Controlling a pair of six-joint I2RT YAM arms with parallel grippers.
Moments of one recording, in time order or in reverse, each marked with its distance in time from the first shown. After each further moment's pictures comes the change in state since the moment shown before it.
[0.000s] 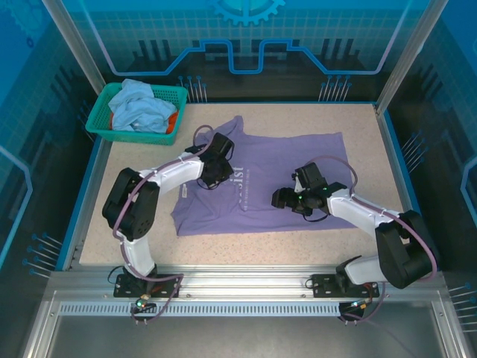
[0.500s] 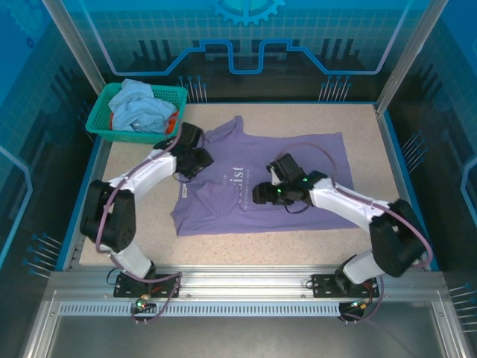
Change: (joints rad) left arm 0.222 -0.192 -0.128 -0.003 0.065 0.101; right arm 0.199 0.164 0.312 -0.087 0.080 -0.060
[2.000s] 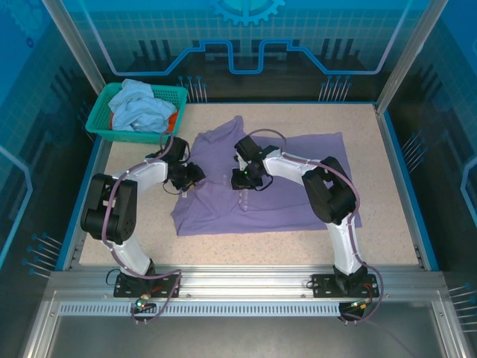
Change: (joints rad) left arm 0.108 0.076 -0.153 0.151 0.239 0.187; right arm 0.019 0.588 0.514 -0.118 -0.089 -0.082
